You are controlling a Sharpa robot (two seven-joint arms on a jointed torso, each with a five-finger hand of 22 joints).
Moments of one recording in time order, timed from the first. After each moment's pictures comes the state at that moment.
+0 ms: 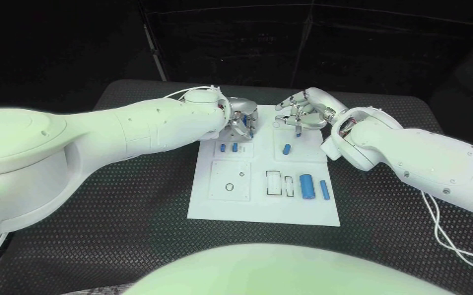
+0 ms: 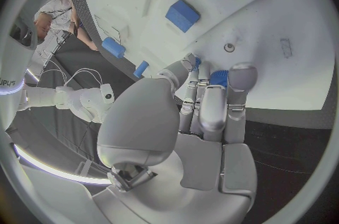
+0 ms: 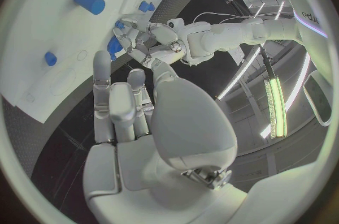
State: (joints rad) left arm 1.22 -0.42 -0.19 1.03 -1.35 -0.01 0.01; left_hand 1.35 -0.05 0.38 -0.08 0.07 0.97 0.13 0.31 0.07 1.01 0.07 0.41 0.07 1.47 0.00 1.27 1.01 0.15 1.30 0.10 1.01 0.95; right arm 1.05 -0.70 0.06 1.39 -1.00 -0.29 0.07; right_hand 1.44 -0.04 0.00 0.26 0.38 0.87 0.17 0.15 0.07 1.09 0.08 0.98 0.80 1.45 0.00 1.19 1.03 0.18 1.05 0.11 0.95 0.48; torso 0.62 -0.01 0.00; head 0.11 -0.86
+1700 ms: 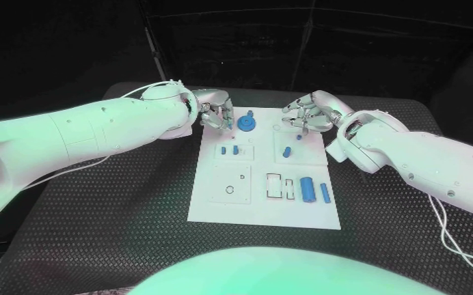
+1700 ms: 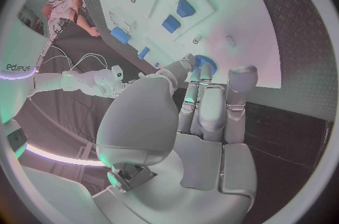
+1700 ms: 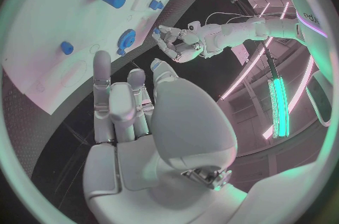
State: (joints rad) left arm 1.22 -0.68 -0.11 1.23 -1.32 -0.06 0.02; left_hand 1.33 -0.06 0.41 -0.08 0.07 0.99 0.15 0.28 0.07 1.05 0.08 0.37 0.07 1.47 -0.01 1.27 0.99 0.15 1.30 0.10 1.02 0.97; right arm 1.05 -0.72 0.06 1.36 -1.00 -0.29 0.07; right_hand 1.44 -0.04 0.00 0.26 0.38 0.87 0.17 0.15 0.07 1.09 0.08 0.98 0.80 1.45 0.00 1.19 1.03 0.18 1.05 0.11 0.95 0.48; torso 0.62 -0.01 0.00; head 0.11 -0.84
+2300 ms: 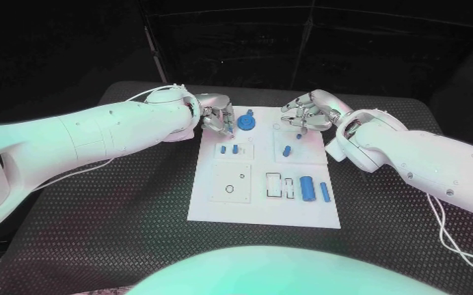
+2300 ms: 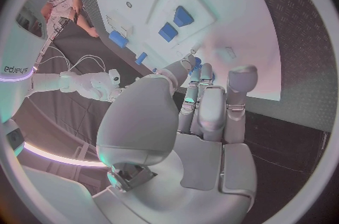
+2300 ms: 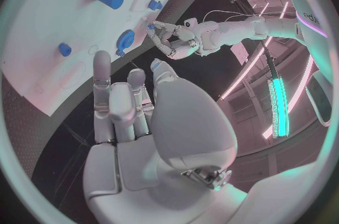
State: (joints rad) left arm 1.20 -0.65 -0.11 1.19 -1.32 -0.05 0.02; left_hand 1.33 -0.06 0.41 -0.08 0.07 1.00 0.14 0.27 0.07 1.05 0.08 0.37 0.07 1.47 -0.01 1.27 0.99 0.15 1.30 0.10 1.02 0.97; right arm 1.05 -0.71 0.06 1.36 -1.00 -0.29 0.07; right_hand 1.44 -0.04 0.00 0.26 0.38 0.87 0.17 0.15 0.07 1.09 0.08 0.98 0.80 1.45 0.00 1.19 1.03 0.18 1.05 0.11 0.95 0.48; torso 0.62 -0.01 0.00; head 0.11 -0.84
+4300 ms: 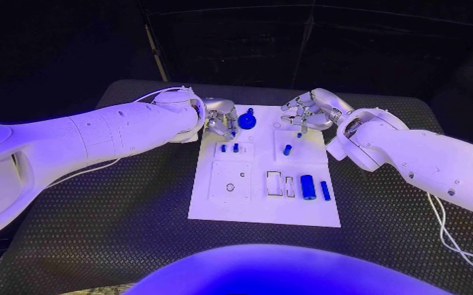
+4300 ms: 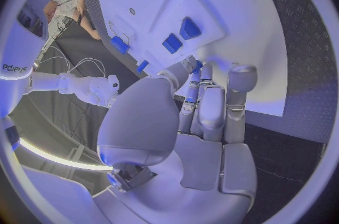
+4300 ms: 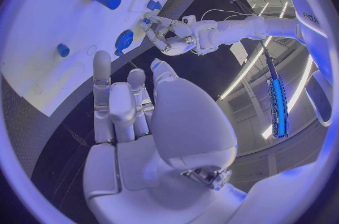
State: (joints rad) left arm 1.18 -0.62 -0.11 1.16 -1.31 0.01 0.01; left_hand 1.33 -0.07 0.43 -0.07 0.07 0.98 0.16 0.22 0.07 1.05 0.09 0.33 0.07 1.46 0.00 1.27 0.98 0.15 1.30 0.10 1.02 0.98; right arm 1.05 -0.72 0.06 1.37 -1.00 -0.29 0.07; right_hand 1.44 -0.04 0.00 0.26 0.38 0.87 0.17 0.15 0.07 1.09 0.08 0.98 0.80 1.45 0.00 1.19 1.03 0.18 1.05 0.11 0.95 0.48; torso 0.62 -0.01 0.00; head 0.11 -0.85
